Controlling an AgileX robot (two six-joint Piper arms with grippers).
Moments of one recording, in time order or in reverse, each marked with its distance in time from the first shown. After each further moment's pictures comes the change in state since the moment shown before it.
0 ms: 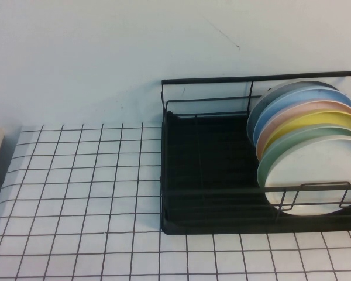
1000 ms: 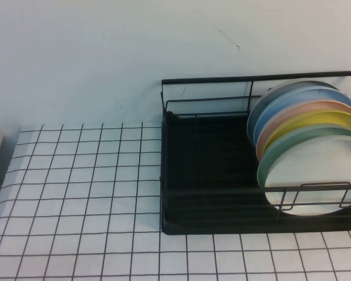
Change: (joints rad) right arm 0.006 1.184 -0.788 -0.126 0.404 -0.525; left arm 0.000 0.000 0.000 0.000 0.000 0.000
